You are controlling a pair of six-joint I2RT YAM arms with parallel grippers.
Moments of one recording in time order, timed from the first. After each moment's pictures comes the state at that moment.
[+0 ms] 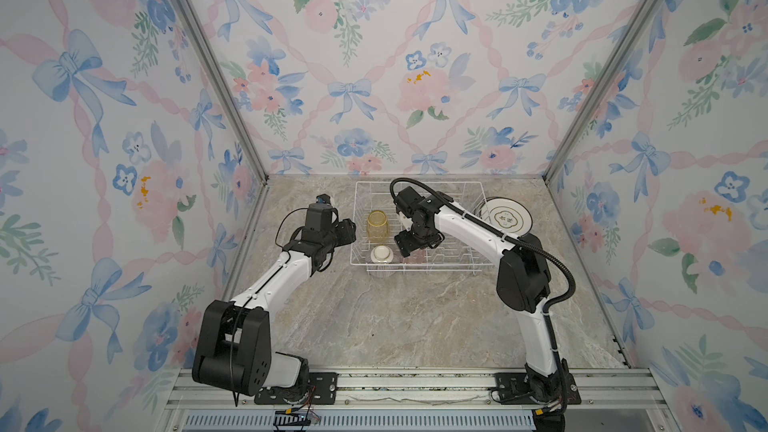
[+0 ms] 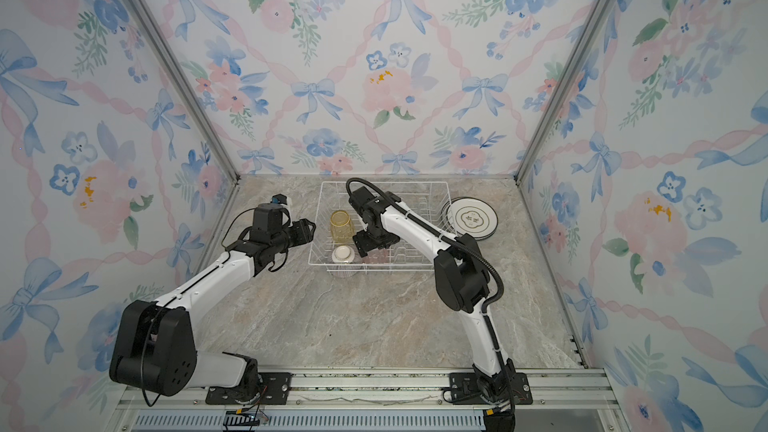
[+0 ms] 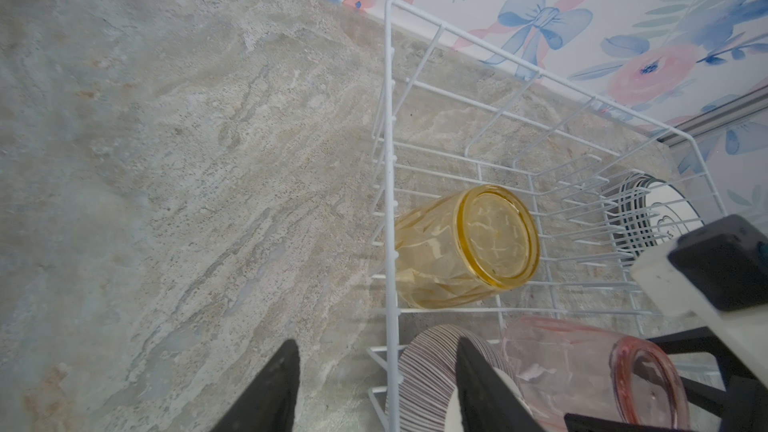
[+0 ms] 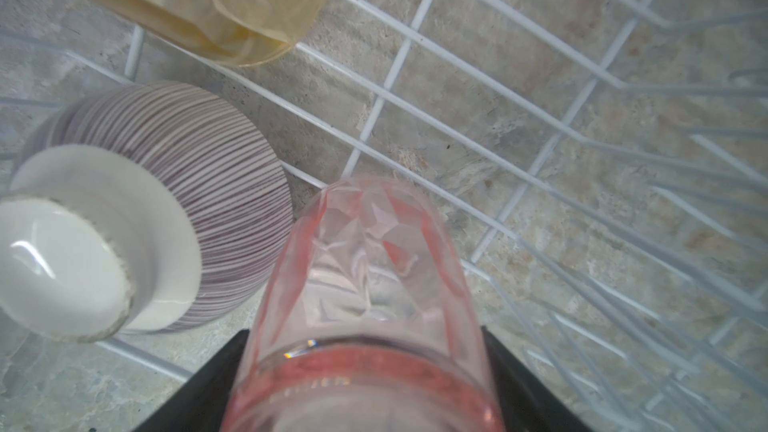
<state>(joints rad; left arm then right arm) -0.22 1.39 0.88 -0.14 0.09 -0.43 0.72 2.17 1.96 -1.14 0.04 0.20</state>
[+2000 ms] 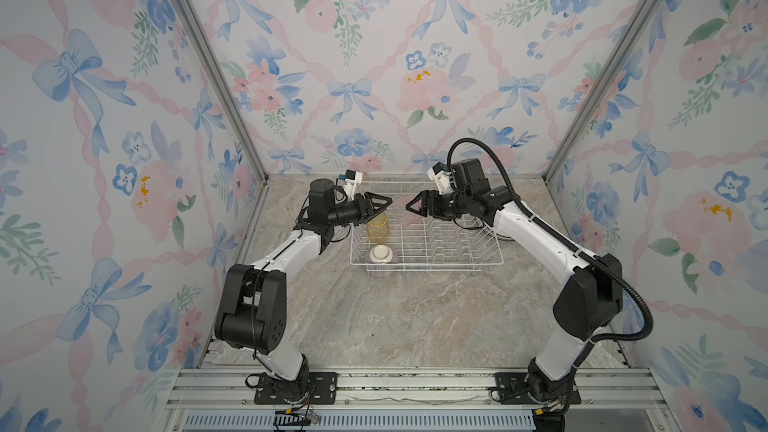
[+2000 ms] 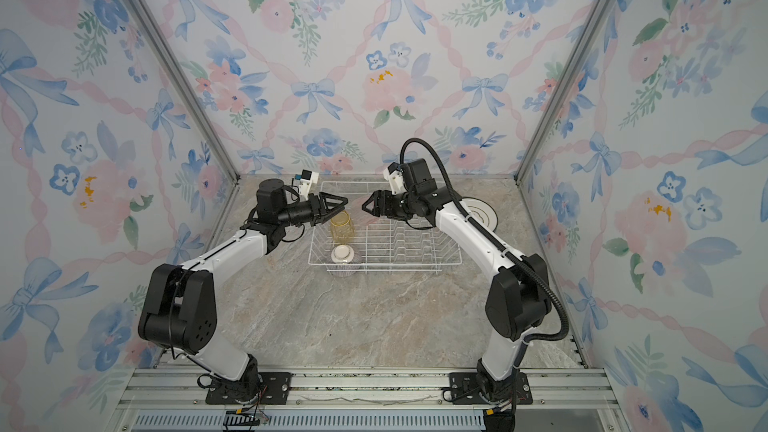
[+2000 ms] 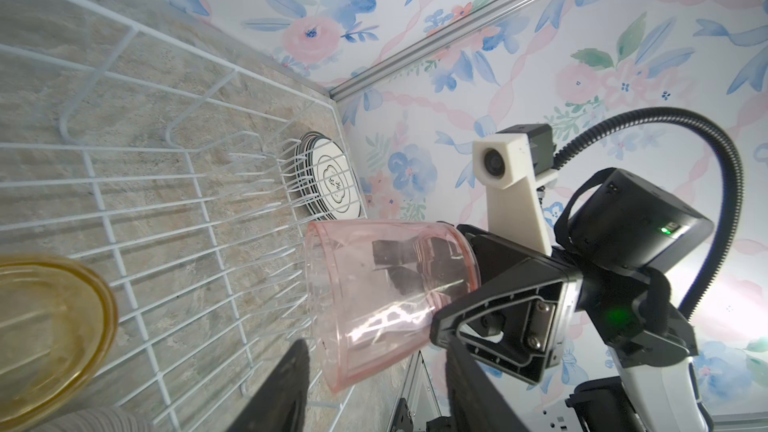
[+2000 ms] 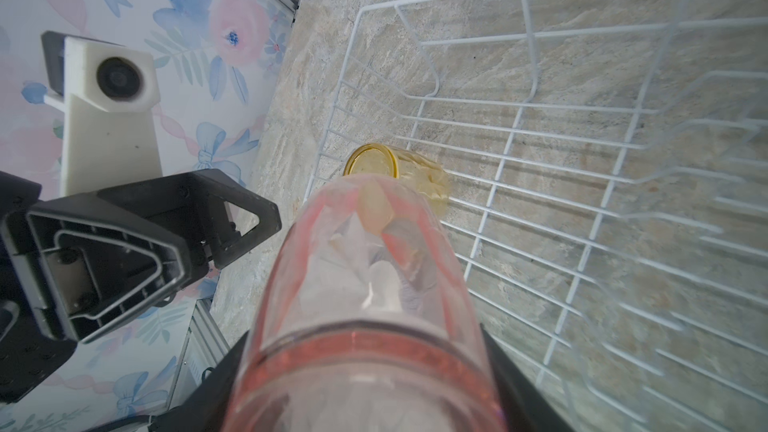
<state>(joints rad) -0.21 1.62 1.06 0.32 0.92 -0.92 0.49 1.77 1.63 -0.57 -0.46 0.51</state>
